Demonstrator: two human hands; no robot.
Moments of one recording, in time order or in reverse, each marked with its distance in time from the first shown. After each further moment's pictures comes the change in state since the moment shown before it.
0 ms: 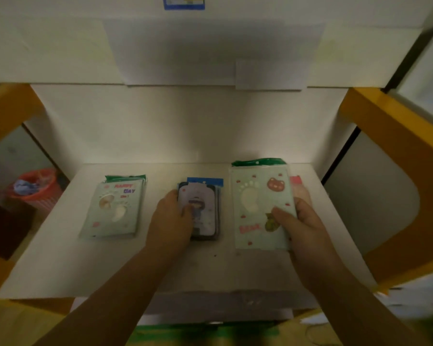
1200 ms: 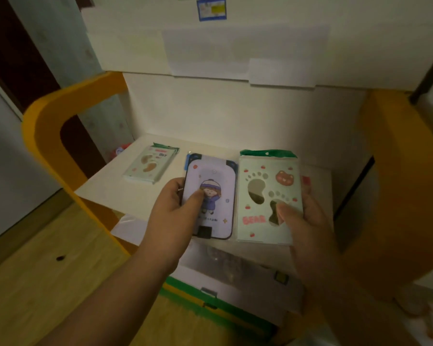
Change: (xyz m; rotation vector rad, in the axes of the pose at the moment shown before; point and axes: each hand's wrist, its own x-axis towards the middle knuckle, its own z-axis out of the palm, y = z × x) left_hand -0.176 0.131 0.034 -0.544 0.386 -0.128; right_hand -0.001 -0.002 -0.103 0.026 -0.373 -0.062
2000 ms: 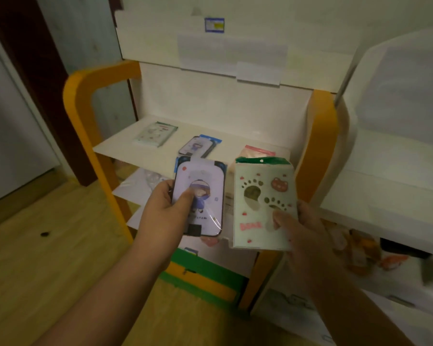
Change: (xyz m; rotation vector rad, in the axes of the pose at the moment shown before) left_hand -0.197 -0.004 -0.034 -0.093 0.027 0.003; right_hand -0.197 -0.009 -0.064 -0.011 -0.054 -0.043
